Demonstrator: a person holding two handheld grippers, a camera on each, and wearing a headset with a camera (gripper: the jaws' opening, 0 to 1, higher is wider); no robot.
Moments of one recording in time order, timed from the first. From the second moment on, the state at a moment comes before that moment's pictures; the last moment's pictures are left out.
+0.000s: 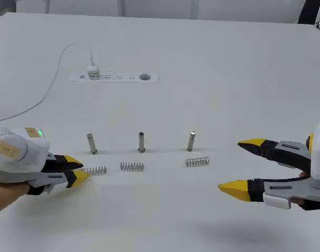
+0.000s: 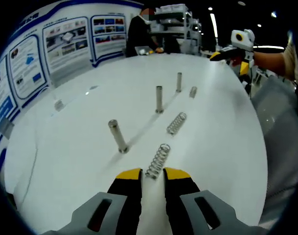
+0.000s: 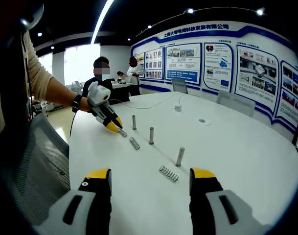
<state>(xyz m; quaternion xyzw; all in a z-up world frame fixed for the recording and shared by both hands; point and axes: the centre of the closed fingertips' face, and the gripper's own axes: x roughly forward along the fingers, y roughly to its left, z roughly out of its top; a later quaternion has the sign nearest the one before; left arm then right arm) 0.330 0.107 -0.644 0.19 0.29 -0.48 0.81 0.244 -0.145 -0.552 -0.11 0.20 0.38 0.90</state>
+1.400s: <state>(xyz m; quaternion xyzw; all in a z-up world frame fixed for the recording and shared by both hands) 0.317 0.109 -0.645 0.22 0.29 -0.50 0.79 0.244 -0.134 -0.553 -0.11 0.20 0.40 0.89</state>
